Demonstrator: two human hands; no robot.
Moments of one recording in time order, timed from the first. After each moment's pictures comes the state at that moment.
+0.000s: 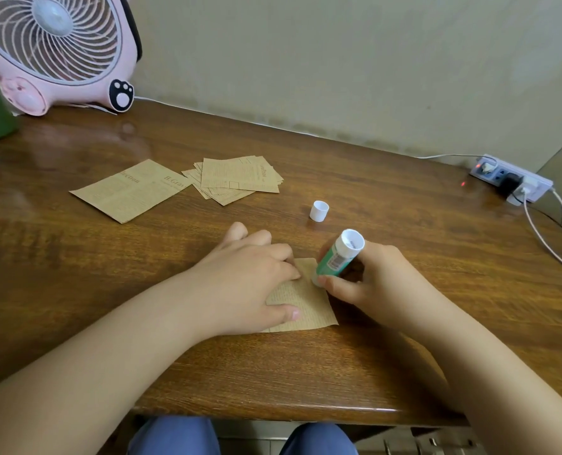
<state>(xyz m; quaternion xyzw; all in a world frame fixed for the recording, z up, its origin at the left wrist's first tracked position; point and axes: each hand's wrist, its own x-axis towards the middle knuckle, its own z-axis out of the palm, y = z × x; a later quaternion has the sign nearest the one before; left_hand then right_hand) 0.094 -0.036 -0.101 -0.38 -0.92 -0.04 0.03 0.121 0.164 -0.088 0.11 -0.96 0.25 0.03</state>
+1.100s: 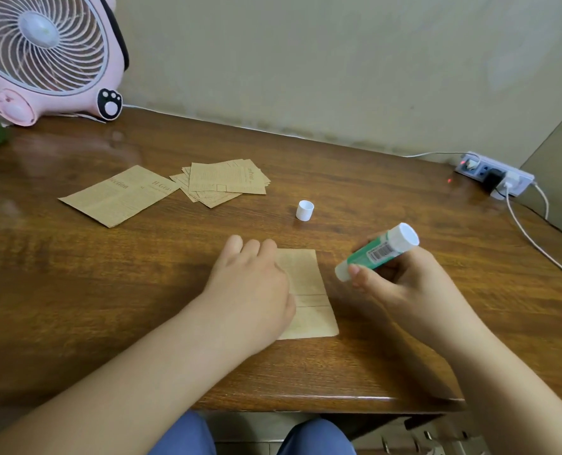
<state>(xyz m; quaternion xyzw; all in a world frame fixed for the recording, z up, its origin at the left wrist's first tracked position) 0.125 -0.002 -0.101 -0.26 -0.96 0.02 0.08 0.157 0.191 -0.081 0.00 -0.91 0.39 0.10</state>
